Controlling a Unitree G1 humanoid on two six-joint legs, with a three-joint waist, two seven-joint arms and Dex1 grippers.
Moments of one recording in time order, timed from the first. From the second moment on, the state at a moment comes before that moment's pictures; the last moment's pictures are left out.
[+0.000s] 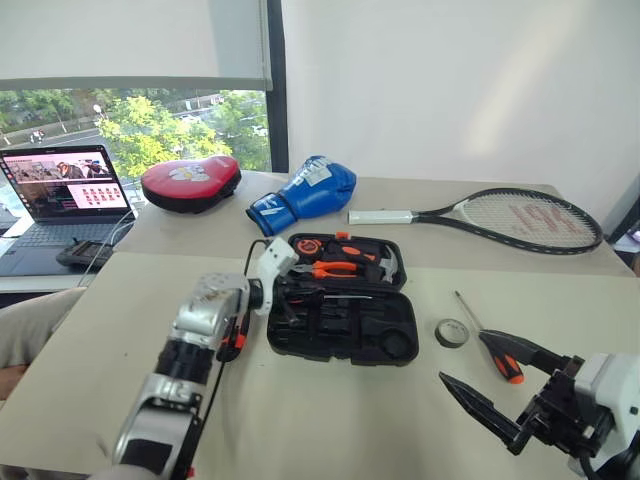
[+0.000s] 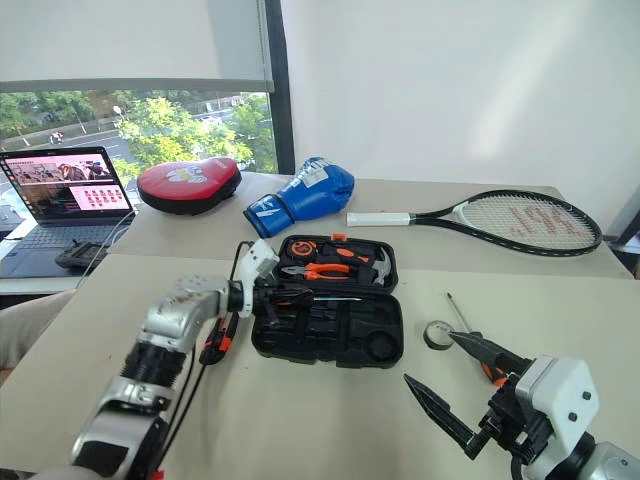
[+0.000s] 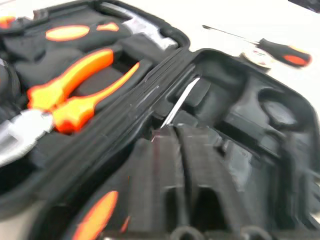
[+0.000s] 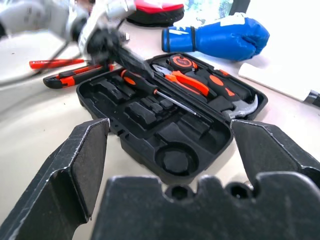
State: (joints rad) left arm -0.69 0.28 -0.07 0.23 -0.14 0.61 -0.88; right arm 0.60 -0.61 -0.60 -0.99 0.73 0.37 0.63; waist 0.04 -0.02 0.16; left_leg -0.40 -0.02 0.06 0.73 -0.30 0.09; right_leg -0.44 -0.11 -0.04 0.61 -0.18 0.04
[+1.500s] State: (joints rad) left arm -0.50 0.73 0.00 -0.40 -0.72 0.81 -1.27; right arm -0.12 -0.90 -0.20 -0.28 0.53 0.98 0.48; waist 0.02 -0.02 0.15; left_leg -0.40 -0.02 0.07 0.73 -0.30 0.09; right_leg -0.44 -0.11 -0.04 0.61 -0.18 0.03
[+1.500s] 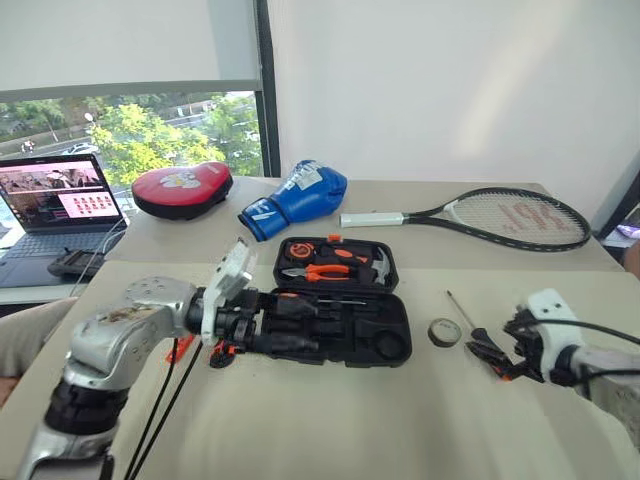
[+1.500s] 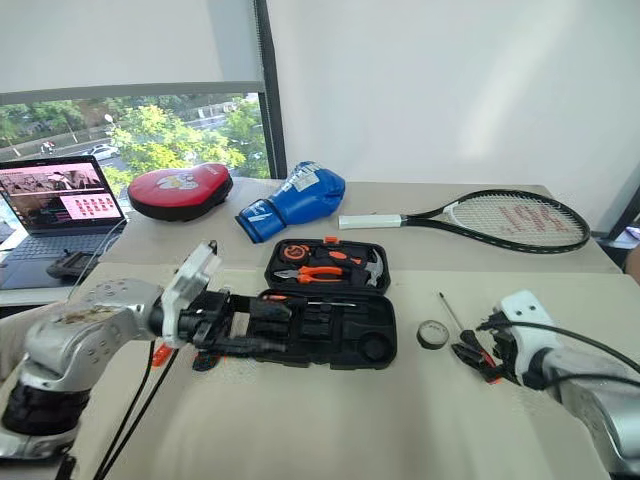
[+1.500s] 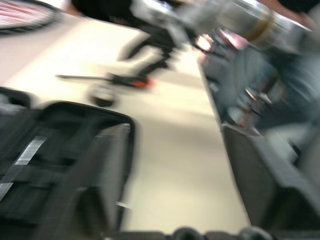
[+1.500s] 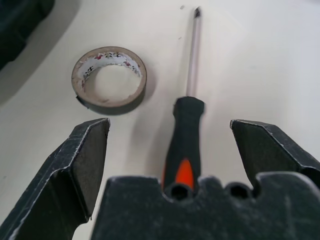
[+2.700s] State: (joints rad) left arm -0.15 0.80 0.30 -0.48 -0.91 0.76 -1.00; right arm -0.90 -0.72 0.55 0.17 0.09 0.45 1.14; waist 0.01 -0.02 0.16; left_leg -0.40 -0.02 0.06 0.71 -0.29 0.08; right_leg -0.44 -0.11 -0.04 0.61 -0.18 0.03
